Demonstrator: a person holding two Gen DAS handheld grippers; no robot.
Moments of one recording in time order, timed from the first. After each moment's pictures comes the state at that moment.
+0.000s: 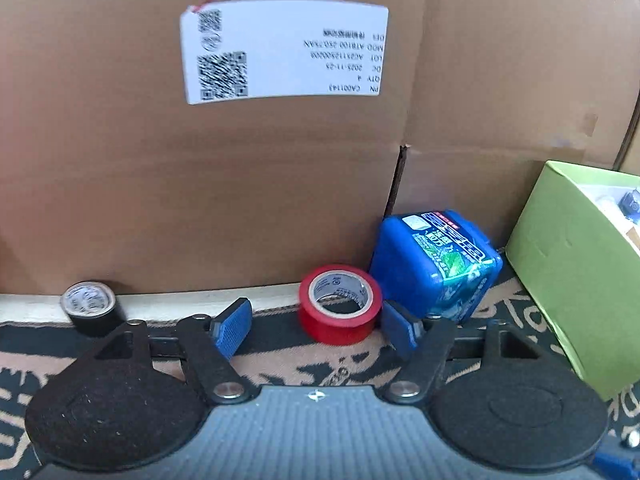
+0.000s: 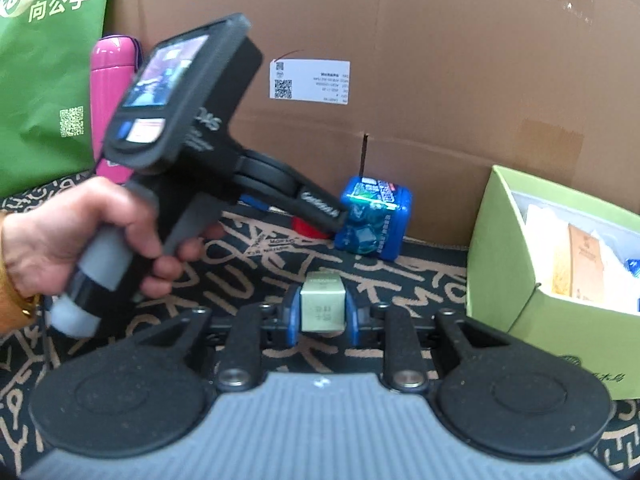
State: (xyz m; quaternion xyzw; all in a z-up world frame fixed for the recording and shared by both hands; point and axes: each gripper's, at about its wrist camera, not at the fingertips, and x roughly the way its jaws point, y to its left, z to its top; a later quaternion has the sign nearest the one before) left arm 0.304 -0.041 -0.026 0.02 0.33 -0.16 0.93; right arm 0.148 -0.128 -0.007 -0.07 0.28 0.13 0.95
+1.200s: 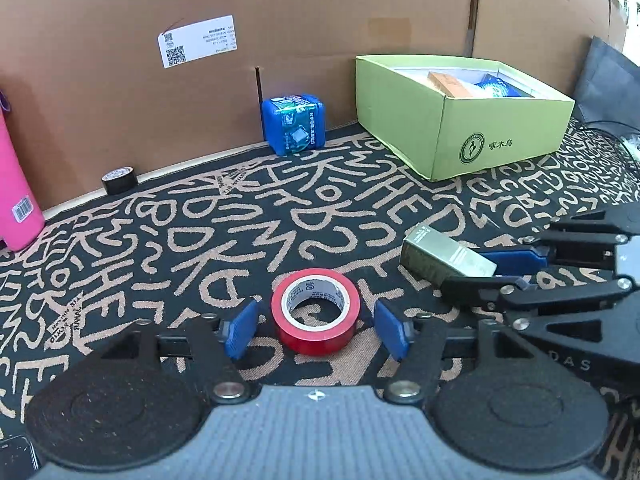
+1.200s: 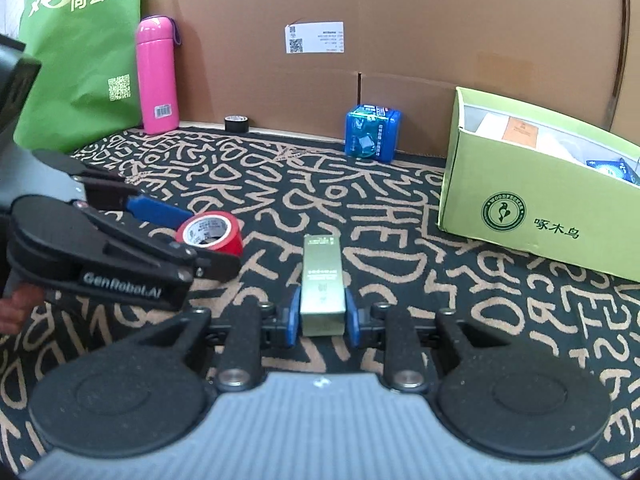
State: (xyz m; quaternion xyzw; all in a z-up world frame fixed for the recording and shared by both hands) left arm 0.100 -0.031 -0.008 0.10 0.34 -0.22 0.91; right arm 0.039 -0.165 -0.015 -0.05 0.33 0.15 0.93
